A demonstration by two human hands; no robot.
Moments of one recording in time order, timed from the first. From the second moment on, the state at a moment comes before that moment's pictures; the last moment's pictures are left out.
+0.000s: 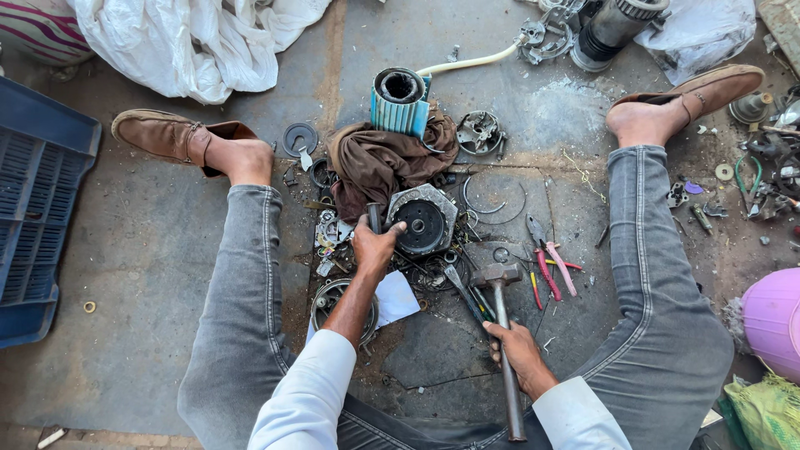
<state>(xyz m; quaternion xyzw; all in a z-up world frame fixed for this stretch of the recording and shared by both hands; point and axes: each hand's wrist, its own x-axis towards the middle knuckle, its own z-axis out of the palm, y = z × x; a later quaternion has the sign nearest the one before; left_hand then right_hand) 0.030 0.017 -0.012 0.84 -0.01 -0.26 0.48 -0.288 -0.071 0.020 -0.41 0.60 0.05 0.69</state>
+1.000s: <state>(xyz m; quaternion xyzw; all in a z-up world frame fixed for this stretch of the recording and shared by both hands) 0.009 -0.010 0.032 0.72 -0.21 -0.24 0.61 -0.291 -0.072 0.003 -0.43 0.60 0.05 0.67</state>
